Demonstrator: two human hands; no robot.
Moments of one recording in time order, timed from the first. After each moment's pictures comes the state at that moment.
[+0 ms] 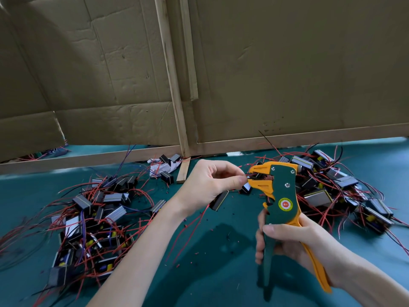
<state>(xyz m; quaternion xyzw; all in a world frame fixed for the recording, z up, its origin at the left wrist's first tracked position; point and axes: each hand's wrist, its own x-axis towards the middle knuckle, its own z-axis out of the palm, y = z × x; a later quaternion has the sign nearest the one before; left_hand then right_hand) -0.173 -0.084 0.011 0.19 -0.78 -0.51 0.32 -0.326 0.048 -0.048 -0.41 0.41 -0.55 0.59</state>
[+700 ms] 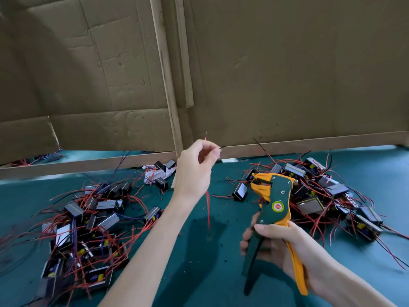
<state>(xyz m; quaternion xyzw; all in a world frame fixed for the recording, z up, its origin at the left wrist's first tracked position) -0.192 -0.098 0.024 0.31 -0.74 -0.32 0.50 -0.324 0.043 -0.058 -0.30 0.39 -0.60 0.62</state>
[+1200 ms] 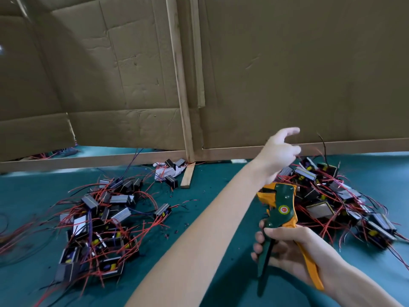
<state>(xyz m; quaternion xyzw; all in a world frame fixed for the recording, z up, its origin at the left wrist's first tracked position) -0.299 -0.072 0.054 0.22 -0.70 -0.63 0.26 -0.337 0.032 -0.074 -0.21 0.36 -0.58 0.70</state>
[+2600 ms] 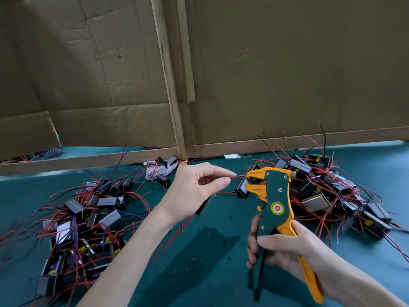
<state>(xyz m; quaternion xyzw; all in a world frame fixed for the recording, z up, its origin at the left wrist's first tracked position) -0.156 -0.089 0.008 0.23 -0.81 -0.41 0.34 -0.325 0.044 -0.058 -0.38 0.35 -0.57 0.64</state>
